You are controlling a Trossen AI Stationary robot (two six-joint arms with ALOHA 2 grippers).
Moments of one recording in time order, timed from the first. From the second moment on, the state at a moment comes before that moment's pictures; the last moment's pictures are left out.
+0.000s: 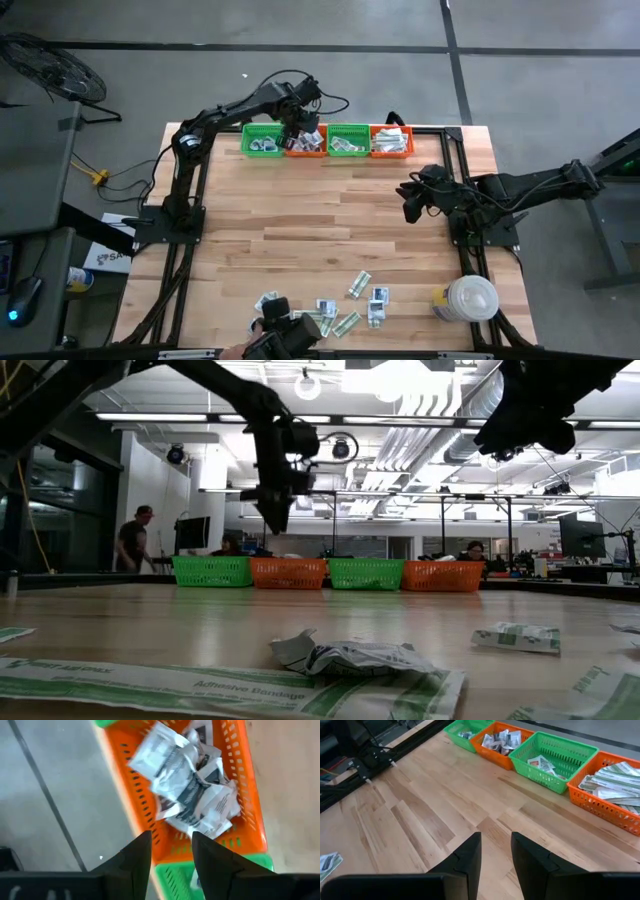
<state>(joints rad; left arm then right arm) 0.65 2.06 1.85 -1.02 -0.17 1.02 0.16 0.77 0.69 -0.59 0.57 0.78</state>
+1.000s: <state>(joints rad) 0.19 2.00 2.06 -1.52 -0.15 0.43 0.19 0.86 0.69 -0.53 0.19 0.73</state>
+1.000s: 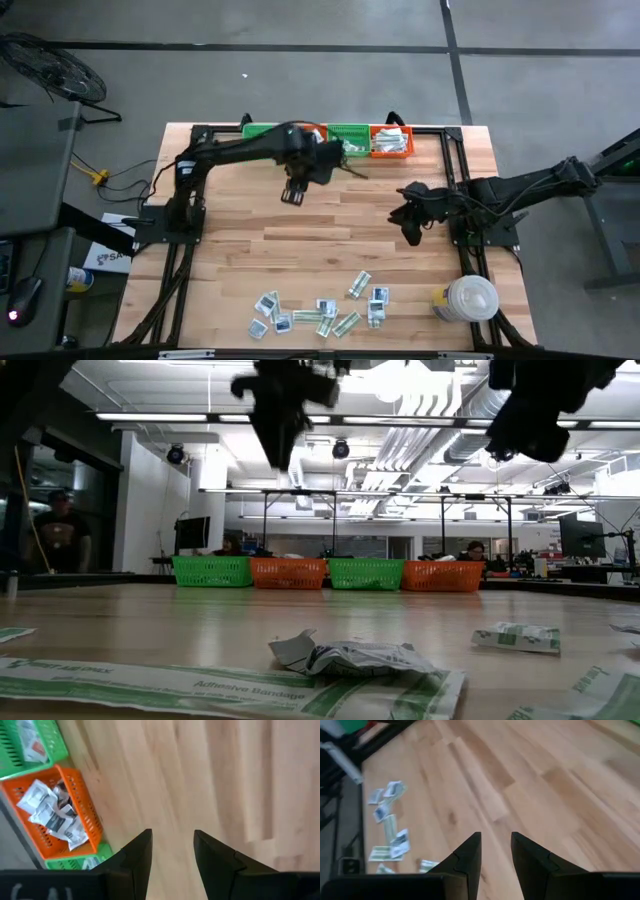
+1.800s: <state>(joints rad) -0.53 1.79 1.96 -1.55 -0.67 -0.34 0.45 1.45 1.11 -0.75 0.14 0.78</state>
